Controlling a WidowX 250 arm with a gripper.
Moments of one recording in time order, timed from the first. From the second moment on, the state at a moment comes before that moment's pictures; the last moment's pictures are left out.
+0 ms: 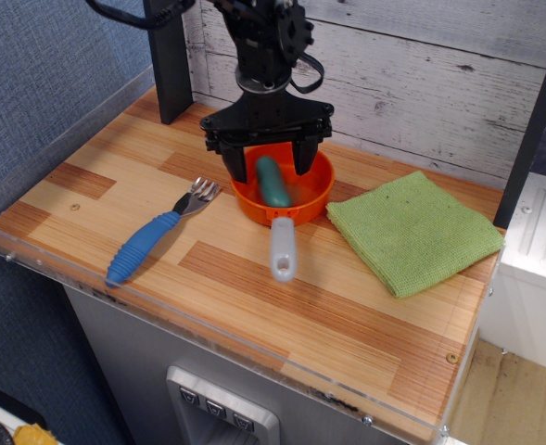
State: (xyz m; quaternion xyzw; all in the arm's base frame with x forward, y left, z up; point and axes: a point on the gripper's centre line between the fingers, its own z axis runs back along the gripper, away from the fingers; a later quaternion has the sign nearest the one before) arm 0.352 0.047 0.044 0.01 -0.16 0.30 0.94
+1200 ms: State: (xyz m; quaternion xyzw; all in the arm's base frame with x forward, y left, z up) arm 0.235 0.037 0.120 -0.01 -0.07 0.20 0.98
